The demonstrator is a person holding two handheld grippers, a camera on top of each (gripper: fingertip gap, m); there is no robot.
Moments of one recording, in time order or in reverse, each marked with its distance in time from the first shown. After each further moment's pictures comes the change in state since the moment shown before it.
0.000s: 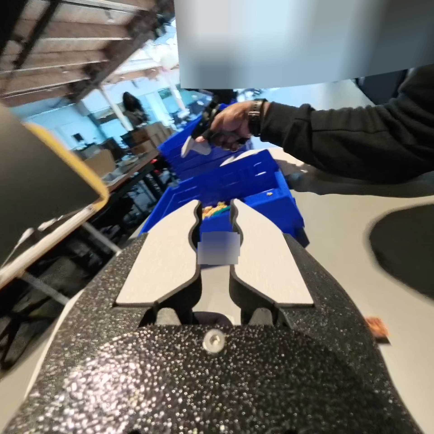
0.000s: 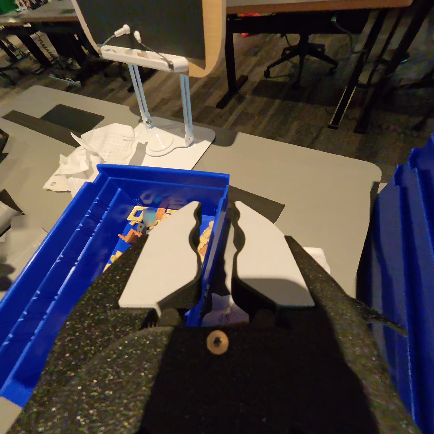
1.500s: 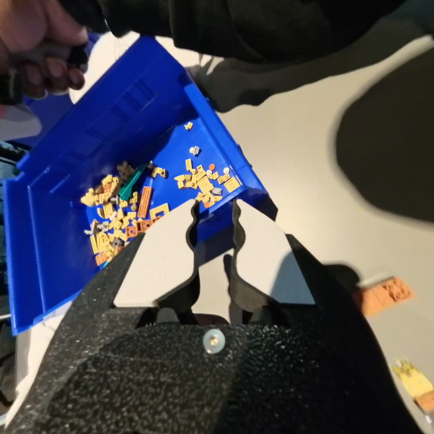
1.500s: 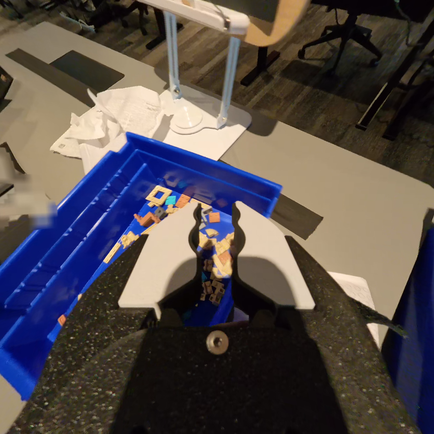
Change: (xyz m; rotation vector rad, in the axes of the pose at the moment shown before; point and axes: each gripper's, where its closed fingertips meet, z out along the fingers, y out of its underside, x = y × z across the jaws) left arm 0.072 0.076 0.094 -0.490 0.574 0.219; right arm -0.046 0.012 0.039 -0.101 -0.082 -0.142
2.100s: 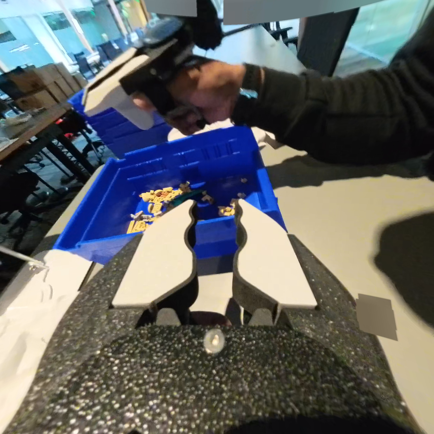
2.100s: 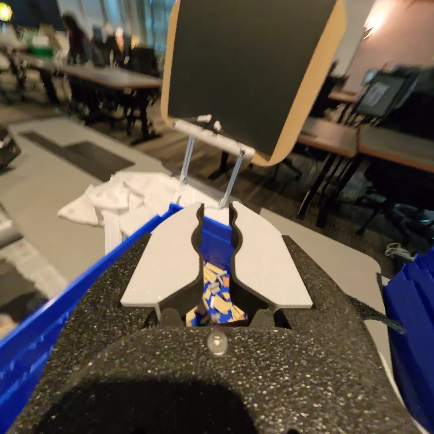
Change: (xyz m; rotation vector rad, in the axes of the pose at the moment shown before) left arm -0.036 0.004 -0.078 0.400 -0.219 -0.292; right arm -0.067 -0.059 -0.030 0.424 0.184 -0.148
